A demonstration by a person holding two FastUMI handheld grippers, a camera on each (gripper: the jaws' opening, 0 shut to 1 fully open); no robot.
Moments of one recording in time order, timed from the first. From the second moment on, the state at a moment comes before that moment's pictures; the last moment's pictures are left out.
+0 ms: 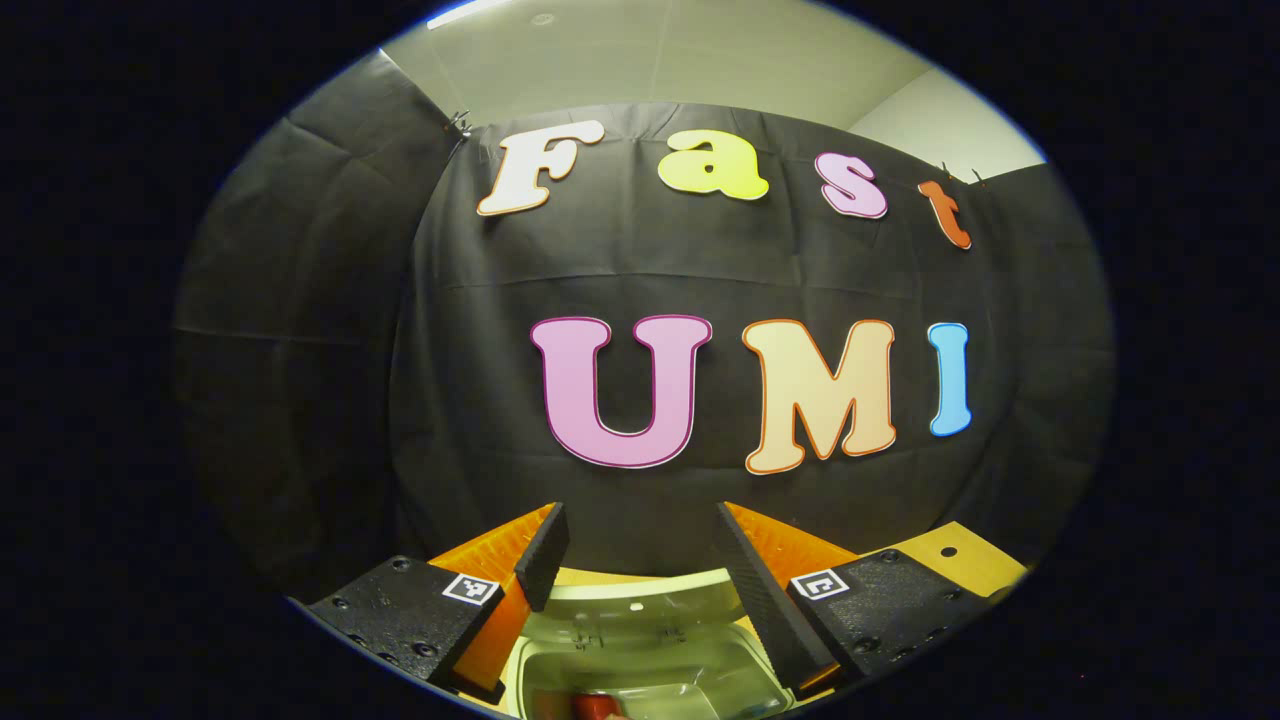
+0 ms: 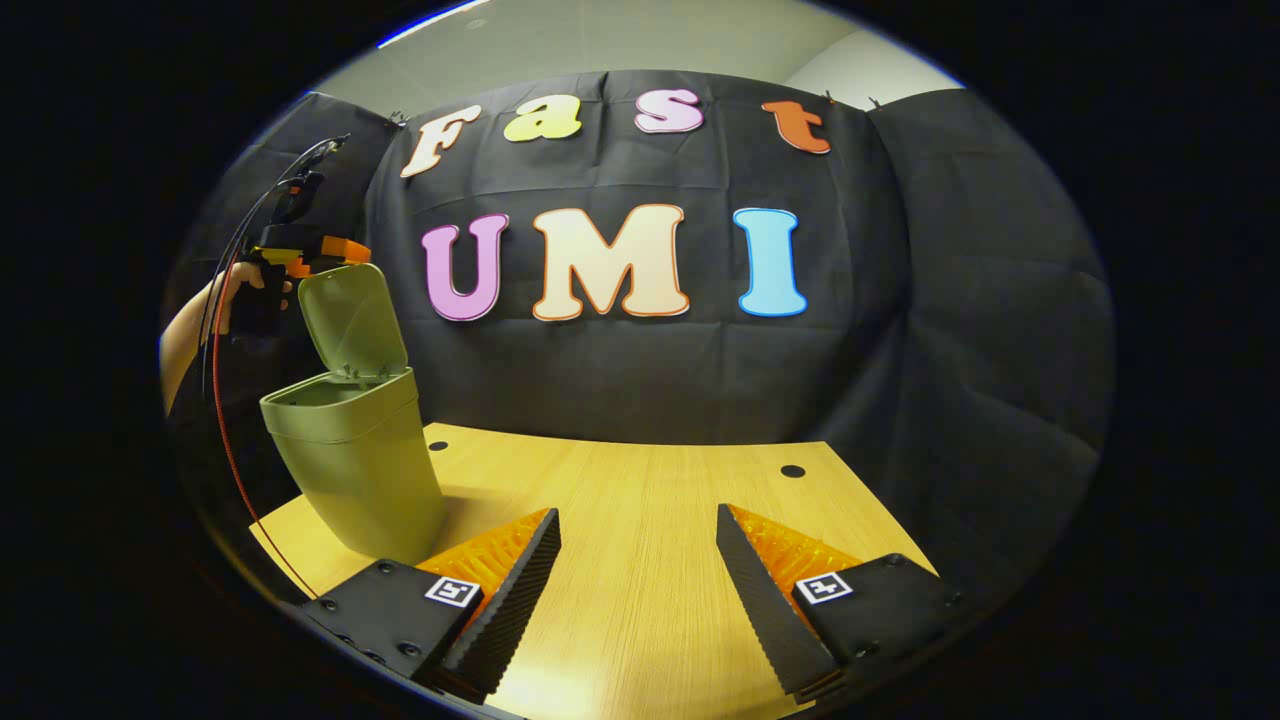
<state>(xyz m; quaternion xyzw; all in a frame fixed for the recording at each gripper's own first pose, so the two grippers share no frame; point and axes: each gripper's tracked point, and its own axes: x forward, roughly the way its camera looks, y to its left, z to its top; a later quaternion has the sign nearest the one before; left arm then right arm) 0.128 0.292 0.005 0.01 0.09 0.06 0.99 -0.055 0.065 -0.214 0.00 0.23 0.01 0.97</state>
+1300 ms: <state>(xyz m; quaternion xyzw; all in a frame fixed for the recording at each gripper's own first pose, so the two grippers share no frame) 0.022 0.259 -0.120 -0.04 0.19 0.10 0.98 -0.047 0.089 -0.232 0.00 0.25 0.10 0.96</state>
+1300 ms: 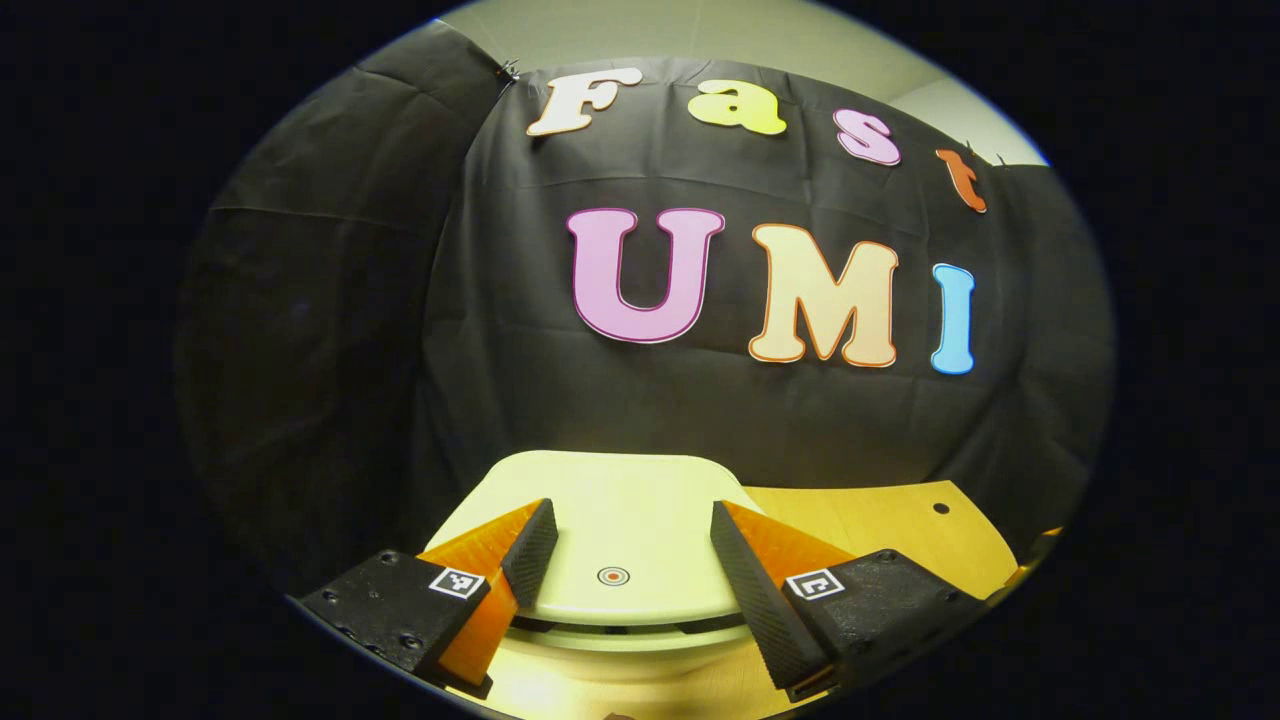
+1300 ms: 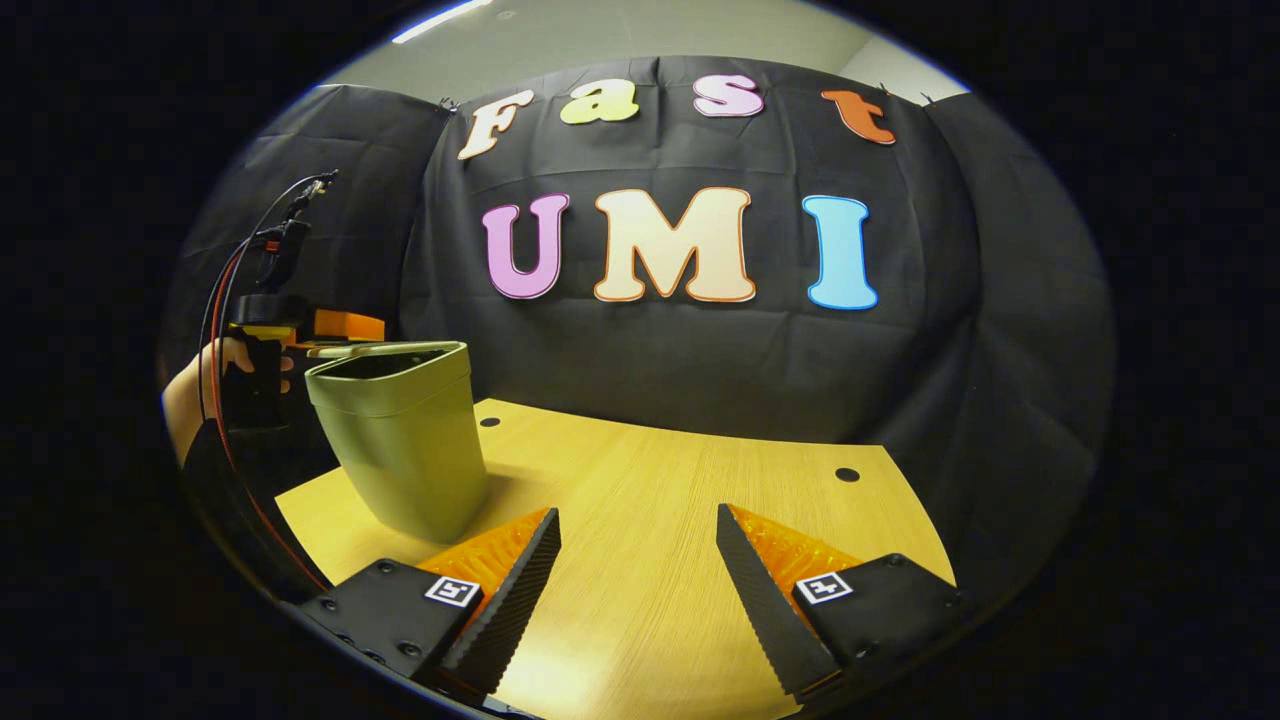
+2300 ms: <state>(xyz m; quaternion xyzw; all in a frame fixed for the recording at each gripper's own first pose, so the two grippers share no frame) 0.012 0.214 -0.111 -0.01 0.11 0.07 0.99 -0.016 0.076 -0.173 0.04 0.18 0.10 0.98</state>
